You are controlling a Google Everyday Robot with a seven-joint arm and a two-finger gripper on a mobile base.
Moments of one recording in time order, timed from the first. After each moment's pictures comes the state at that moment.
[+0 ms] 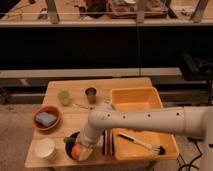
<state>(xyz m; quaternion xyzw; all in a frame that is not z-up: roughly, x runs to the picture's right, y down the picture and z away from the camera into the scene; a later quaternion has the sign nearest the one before) -0.124 0.282 0.692 -0.40 -0.28 -0.05 0.87</state>
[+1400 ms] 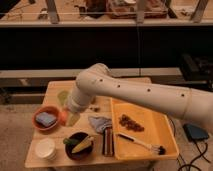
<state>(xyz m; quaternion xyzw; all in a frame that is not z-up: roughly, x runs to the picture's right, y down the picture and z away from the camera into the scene) -0.182 0.092 0.645 -0.29 -0.31 -0.05 0.91</state>
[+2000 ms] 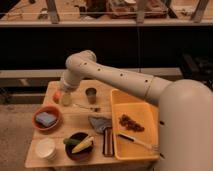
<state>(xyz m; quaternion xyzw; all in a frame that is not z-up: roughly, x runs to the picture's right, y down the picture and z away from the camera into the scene) -0.227 0.004 0.749 -0.27 -0.29 0.01 0.92</state>
